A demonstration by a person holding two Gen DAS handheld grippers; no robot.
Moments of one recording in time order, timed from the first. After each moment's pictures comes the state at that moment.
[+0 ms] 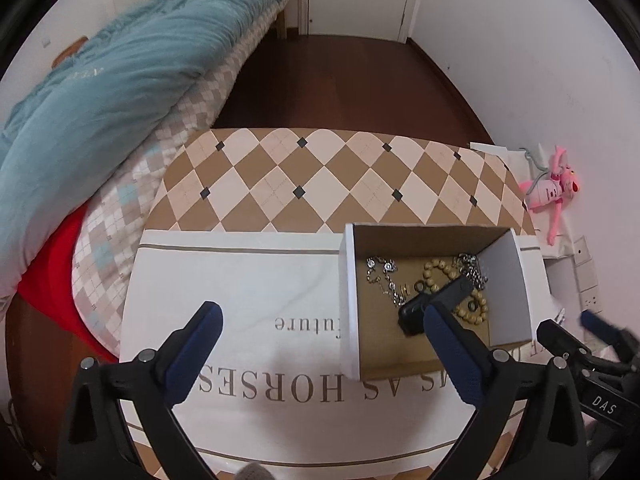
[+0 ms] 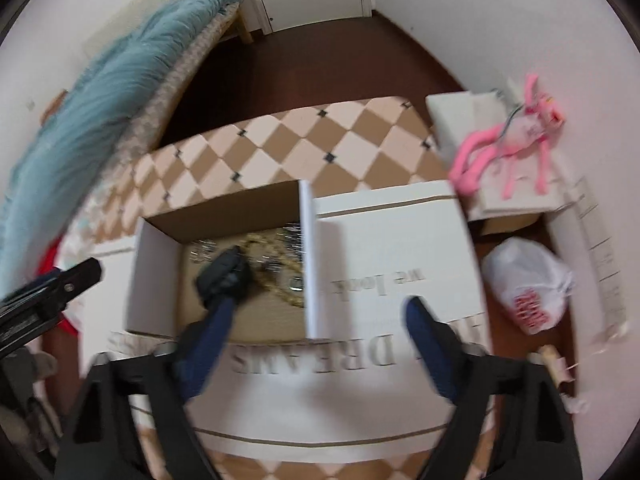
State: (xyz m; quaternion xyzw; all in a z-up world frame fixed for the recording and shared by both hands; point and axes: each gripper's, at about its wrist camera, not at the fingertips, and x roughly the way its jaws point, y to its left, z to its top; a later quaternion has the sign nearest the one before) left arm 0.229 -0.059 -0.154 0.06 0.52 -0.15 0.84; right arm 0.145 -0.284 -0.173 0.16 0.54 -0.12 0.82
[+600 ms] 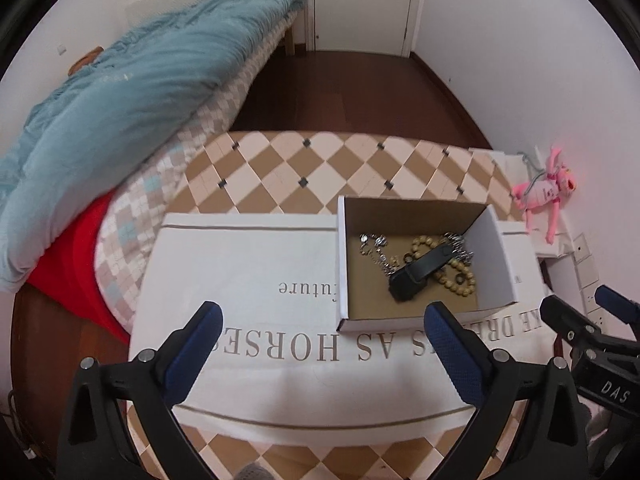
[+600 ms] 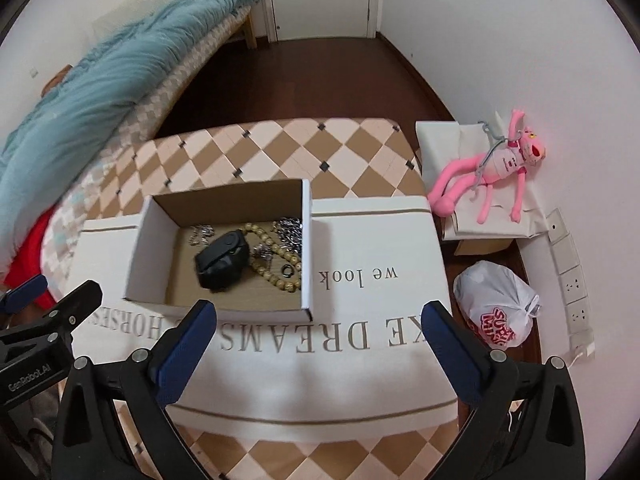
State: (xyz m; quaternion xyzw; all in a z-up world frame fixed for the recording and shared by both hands) left arm 0.171 -0.051 -0.128 0.06 0.49 -0.13 0.86; right arm 0.116 -0.262 -0.137 0.11 0.52 -0.13 0.84
